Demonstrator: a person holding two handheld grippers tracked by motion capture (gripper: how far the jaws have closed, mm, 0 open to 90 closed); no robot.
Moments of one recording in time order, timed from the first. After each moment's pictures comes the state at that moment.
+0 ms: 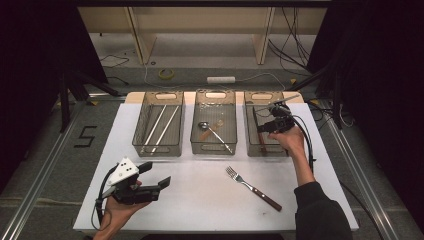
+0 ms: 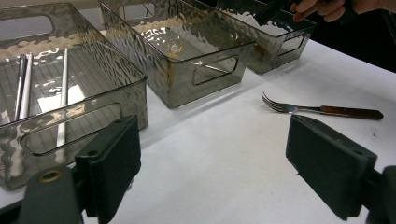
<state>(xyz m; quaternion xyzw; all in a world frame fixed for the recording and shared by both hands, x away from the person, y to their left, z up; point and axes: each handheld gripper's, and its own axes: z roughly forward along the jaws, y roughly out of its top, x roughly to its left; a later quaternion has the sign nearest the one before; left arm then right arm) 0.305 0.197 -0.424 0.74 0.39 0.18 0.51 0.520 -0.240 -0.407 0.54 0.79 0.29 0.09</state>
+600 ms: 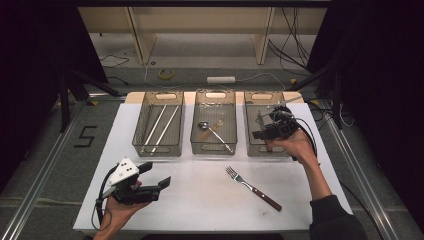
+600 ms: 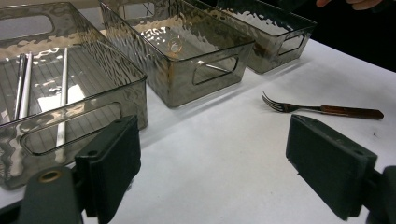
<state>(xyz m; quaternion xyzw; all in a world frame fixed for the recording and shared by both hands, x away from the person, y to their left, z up) 0.305 0.197 -0.424 0.74 0.39 0.19 0.51 0.479 -0.232 -0.377 0.44 0.83 0.32 0.10</state>
